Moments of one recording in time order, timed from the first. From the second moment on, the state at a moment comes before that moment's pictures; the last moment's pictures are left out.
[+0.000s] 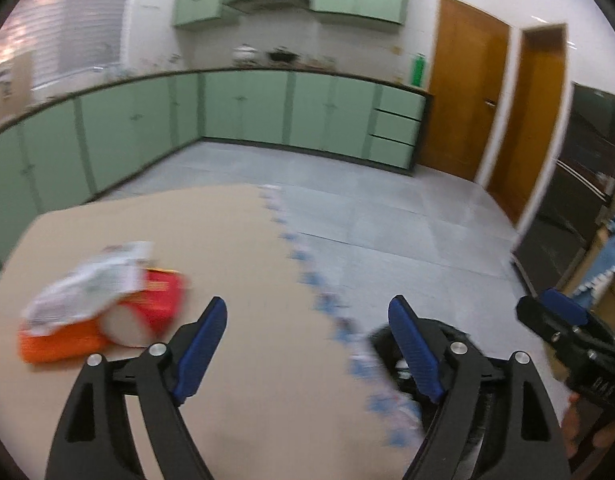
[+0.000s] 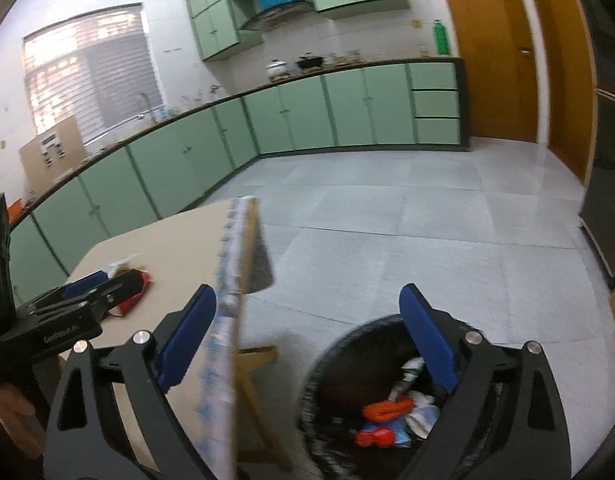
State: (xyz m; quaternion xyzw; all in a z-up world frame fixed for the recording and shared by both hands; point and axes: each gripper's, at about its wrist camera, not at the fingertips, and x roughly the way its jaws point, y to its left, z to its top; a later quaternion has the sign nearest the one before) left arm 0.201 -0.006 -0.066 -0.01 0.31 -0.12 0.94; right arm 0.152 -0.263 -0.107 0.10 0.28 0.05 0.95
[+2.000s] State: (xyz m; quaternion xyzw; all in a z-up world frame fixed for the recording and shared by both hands) left arm 0.231 0.239 -0.113 -0.05 0.34 0.11 0.93; right arm 0.281 0.017 -0.120 0.04 0.36 0.29 0.89
